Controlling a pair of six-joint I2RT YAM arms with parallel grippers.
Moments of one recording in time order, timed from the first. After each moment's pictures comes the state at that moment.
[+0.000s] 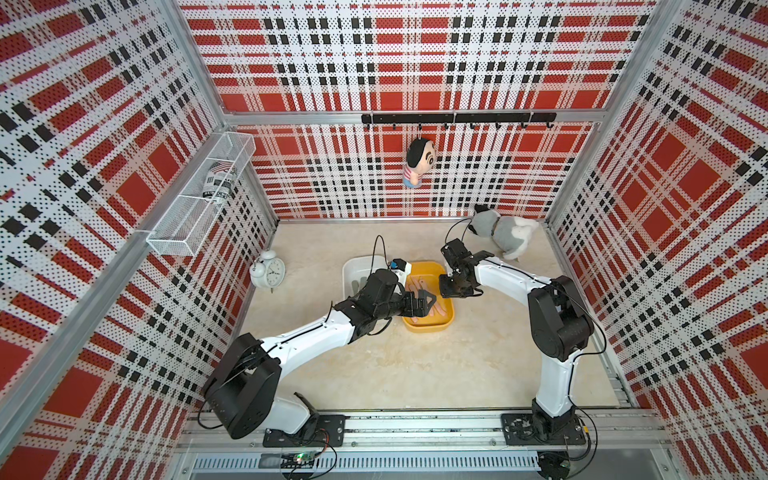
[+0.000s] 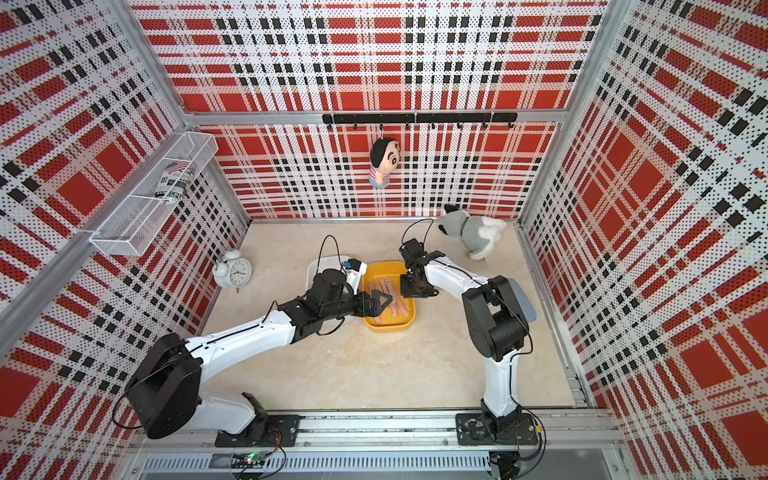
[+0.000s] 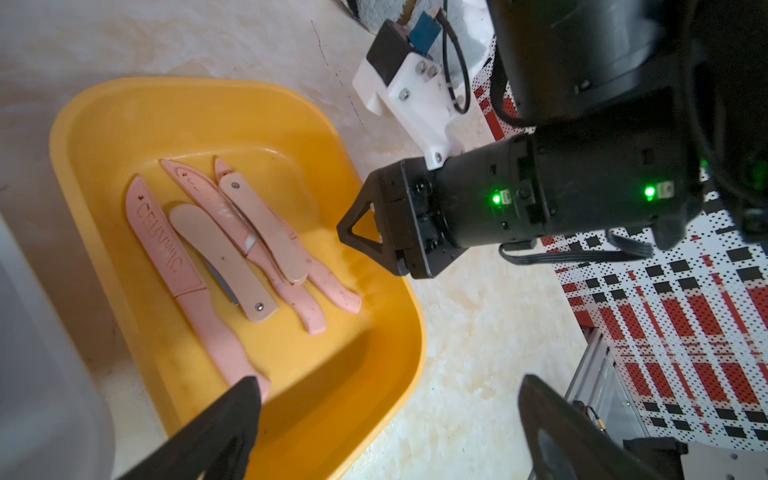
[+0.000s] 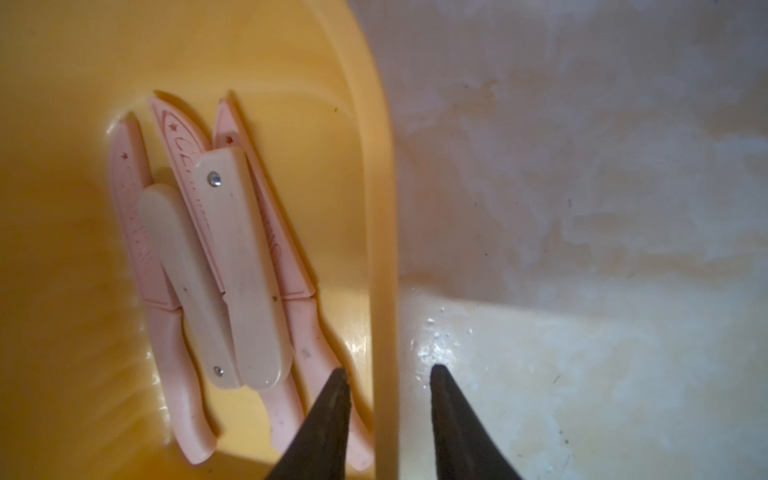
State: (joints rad) left arm -0.70 1.43 0.84 0.04 0.23 -0.60; right arm 0.48 1.95 1.42 -0.70 -0.03 0.43
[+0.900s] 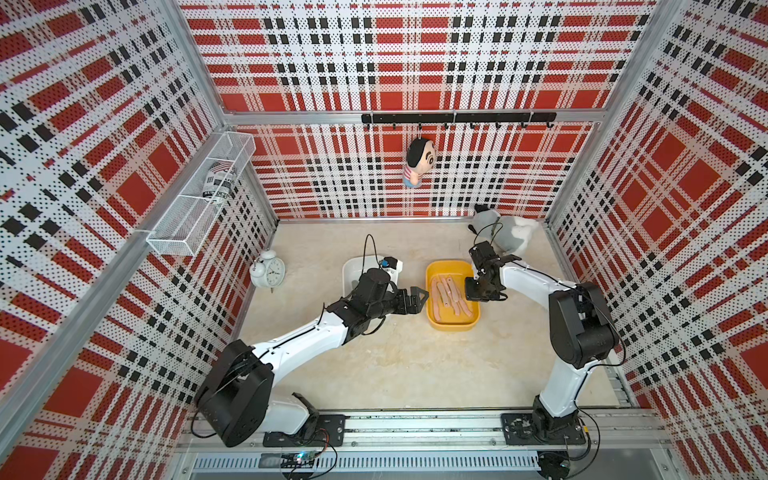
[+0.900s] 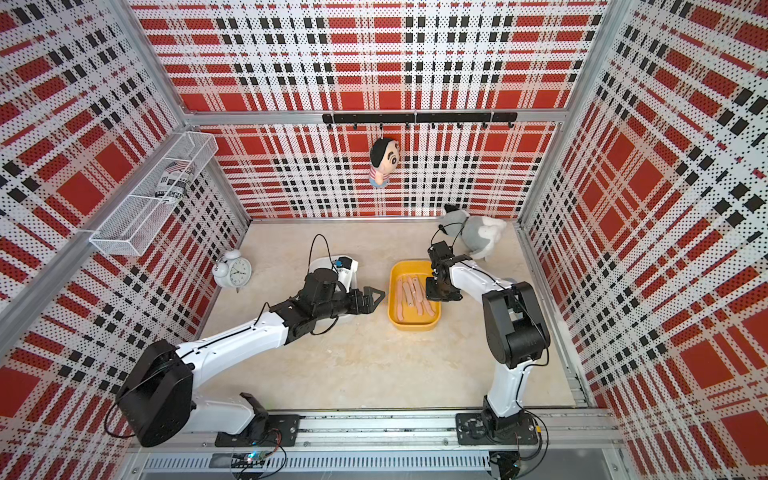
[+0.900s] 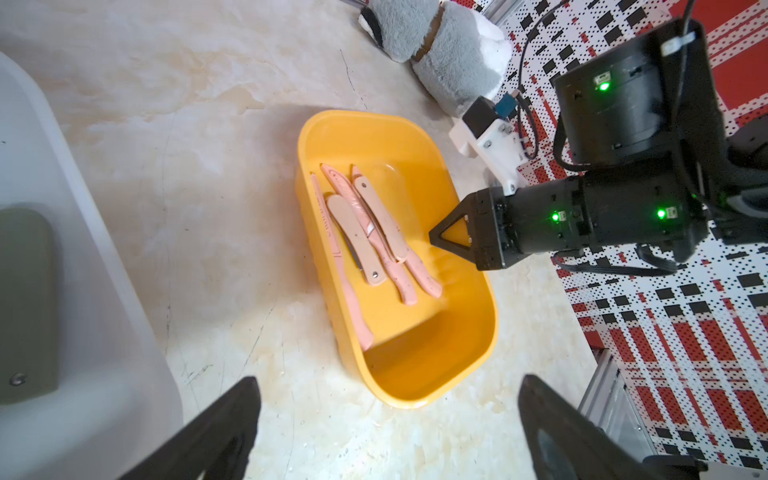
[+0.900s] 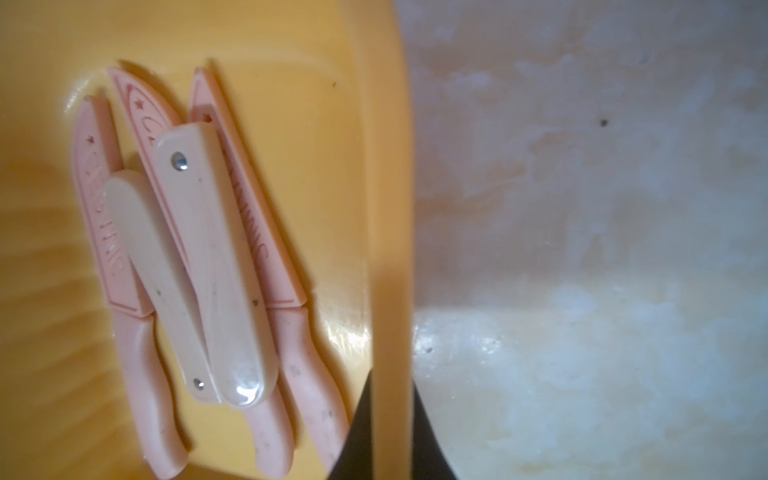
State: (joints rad) left arm -0.66 1.38 0.82 0.03 0.20 -0.60; right arm 0.31 1.83 1.25 -0.70 0.00 0.35
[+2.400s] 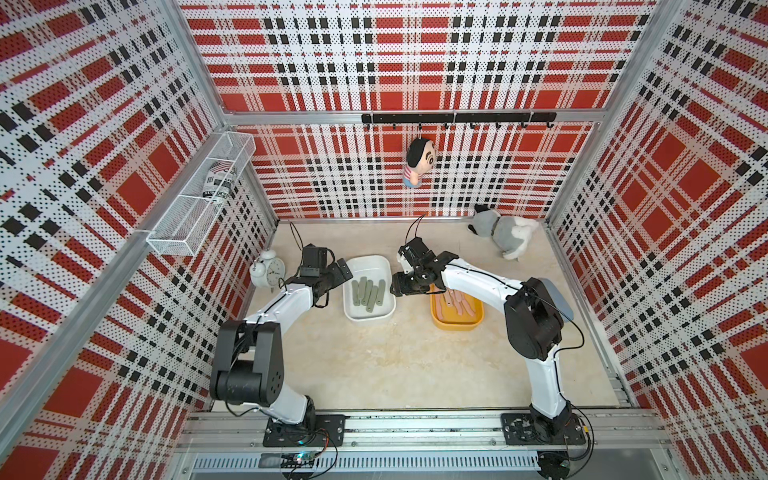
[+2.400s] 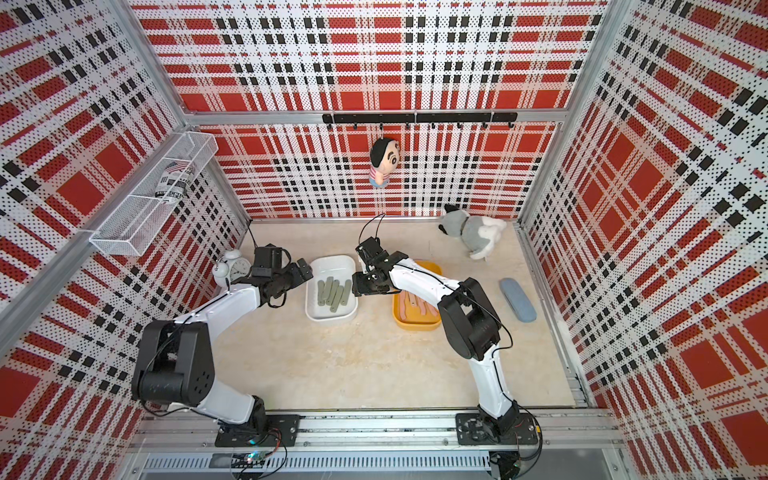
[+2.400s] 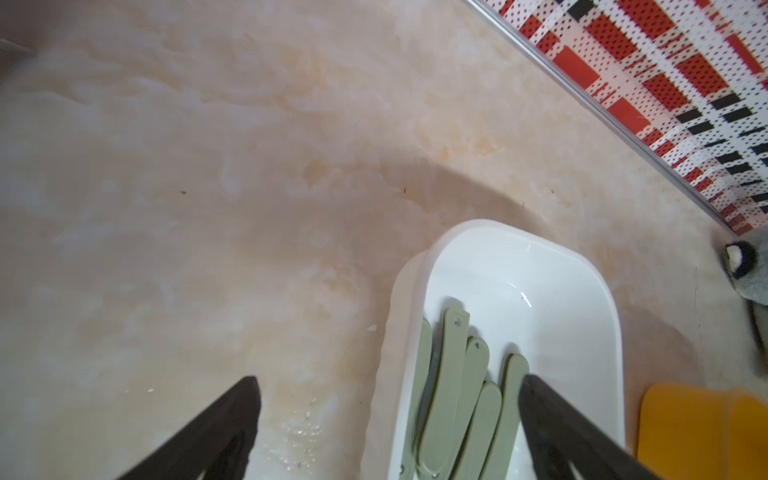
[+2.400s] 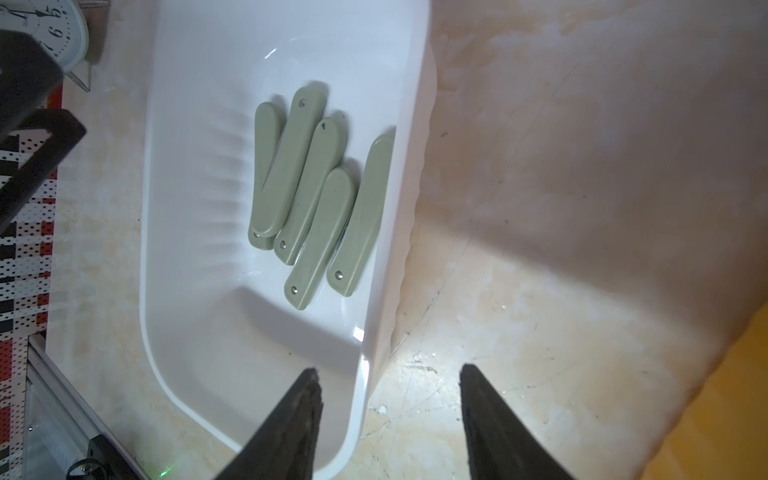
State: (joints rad) left arm -0.08 1.59 0.94 -0.17 0.05 -0.57; right arm 0.71 2.08 1.68 -0.61 -0.20 0.50
